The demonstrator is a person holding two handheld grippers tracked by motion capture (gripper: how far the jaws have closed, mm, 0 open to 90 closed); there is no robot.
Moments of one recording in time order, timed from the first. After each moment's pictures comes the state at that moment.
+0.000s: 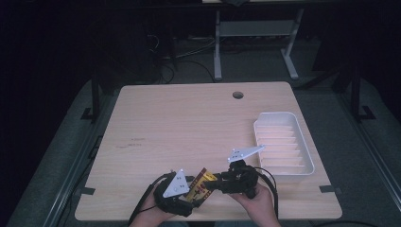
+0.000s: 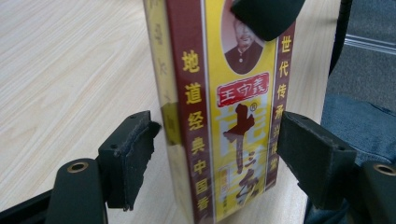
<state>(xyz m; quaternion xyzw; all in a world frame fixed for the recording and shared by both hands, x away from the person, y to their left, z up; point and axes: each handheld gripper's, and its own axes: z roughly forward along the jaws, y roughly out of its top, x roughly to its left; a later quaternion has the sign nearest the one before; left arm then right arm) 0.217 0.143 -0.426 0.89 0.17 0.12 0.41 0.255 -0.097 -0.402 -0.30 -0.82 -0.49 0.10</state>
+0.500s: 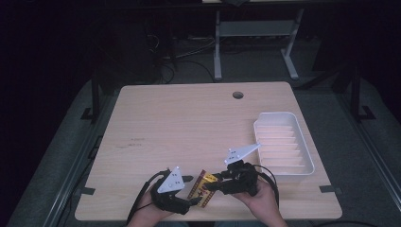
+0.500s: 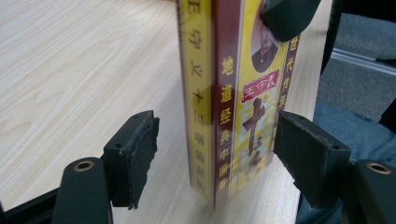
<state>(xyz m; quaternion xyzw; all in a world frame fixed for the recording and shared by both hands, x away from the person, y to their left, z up) 0.223 0.153 -0.424 0.88 0.19 0.09 0.43 0.256 -0.094 -0.391 -0.24 -0.86 -0.45 0.07</state>
